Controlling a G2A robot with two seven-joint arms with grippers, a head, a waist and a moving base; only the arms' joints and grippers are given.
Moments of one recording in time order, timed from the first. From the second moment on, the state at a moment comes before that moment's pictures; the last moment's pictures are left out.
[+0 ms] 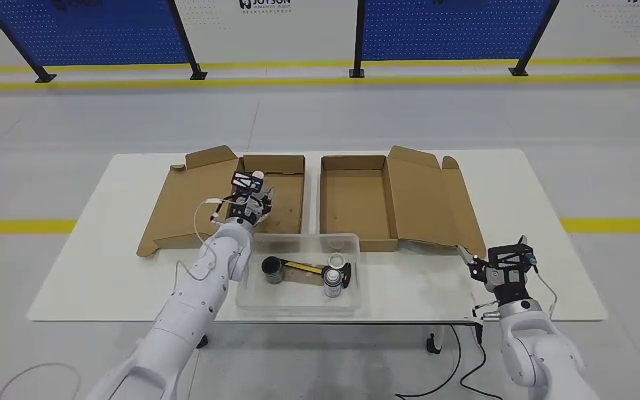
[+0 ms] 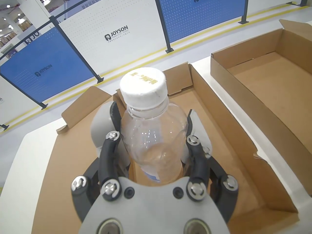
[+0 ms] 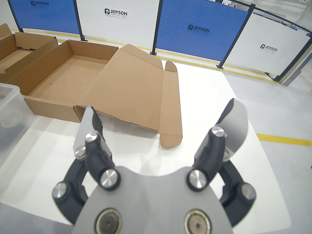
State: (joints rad) left arm 0.88 -1.30 -1.03 -0.91 1.35 0.10 0.08; right arm -1.73 -1.15 1.60 -1.80 -1.33 0.00 0.00
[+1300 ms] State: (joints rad) left arm 1.14 -1.26 -1.22 -1.45 1.52 0.09 0.08; right arm -1.73 -1.15 1.60 -1.80 -1.33 0.00 0.00
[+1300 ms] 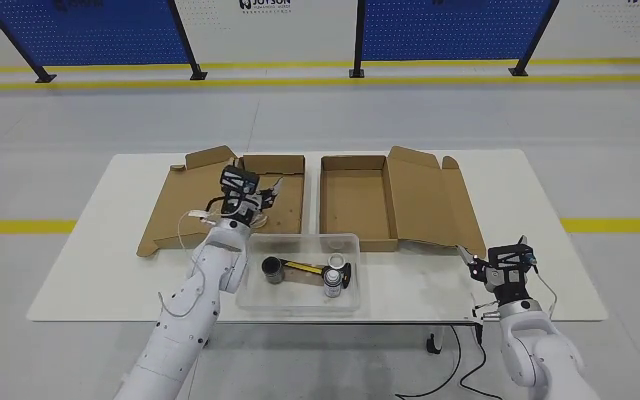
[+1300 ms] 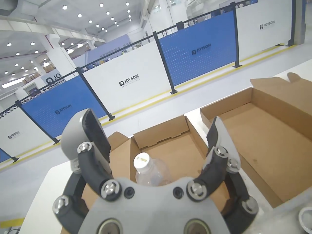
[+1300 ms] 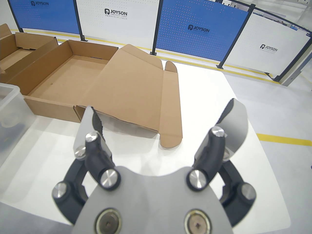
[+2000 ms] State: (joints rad) left arm 1.56 -1.19 -1.39 -1.95 1.41 -0.41 -0.49; right arm -1.73 -1.15 1.60 -1.80 -1.33 0.00 0.00
